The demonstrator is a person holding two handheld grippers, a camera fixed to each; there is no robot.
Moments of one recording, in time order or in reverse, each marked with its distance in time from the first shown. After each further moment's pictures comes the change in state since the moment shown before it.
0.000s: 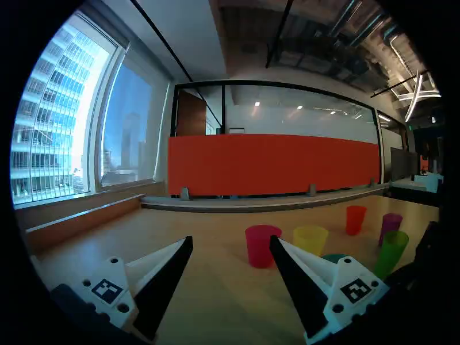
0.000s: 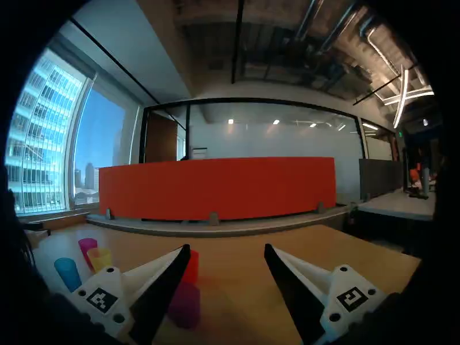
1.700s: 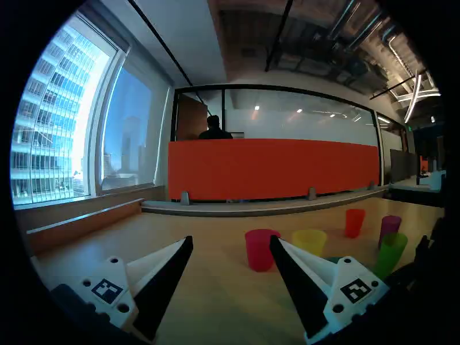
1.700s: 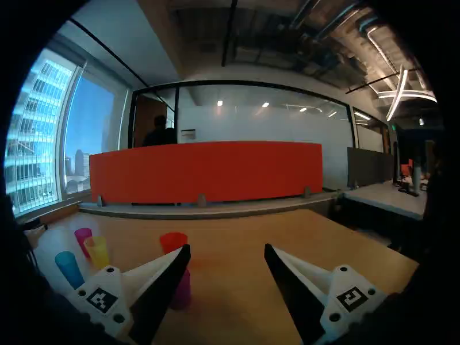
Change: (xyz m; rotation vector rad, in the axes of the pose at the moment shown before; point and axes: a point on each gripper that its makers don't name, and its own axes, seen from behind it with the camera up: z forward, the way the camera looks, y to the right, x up) left arm 0.008 0.000 -0.002 0.002 0.024 0.000; right arm -0.005 0.016 -0.032 -0.081 -0.124 -0.008
